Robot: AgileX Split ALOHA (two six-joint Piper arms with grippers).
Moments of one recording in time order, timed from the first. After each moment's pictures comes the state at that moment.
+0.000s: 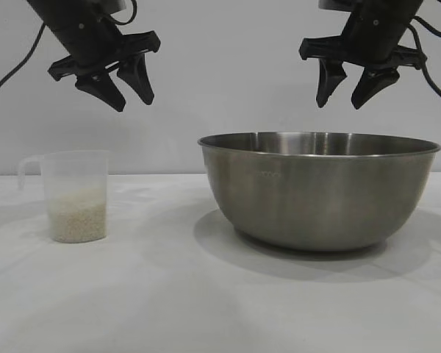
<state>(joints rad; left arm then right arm) -0.21 2.08 -1.60 -0.63 0.41 0.54 0.24 2.03 -1.52 0.12 0.42 -0.06</state>
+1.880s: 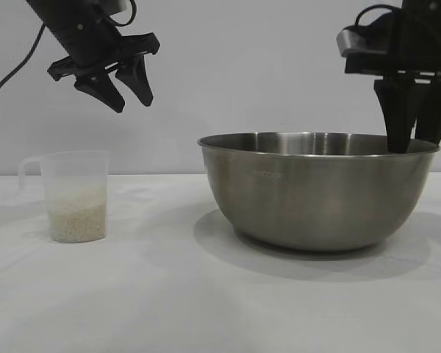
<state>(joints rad) -0.21 2.08 -1.60 -0.61 0.42 0.54 0.24 1.98 -1.46 0.10 1.09 -0.12</state>
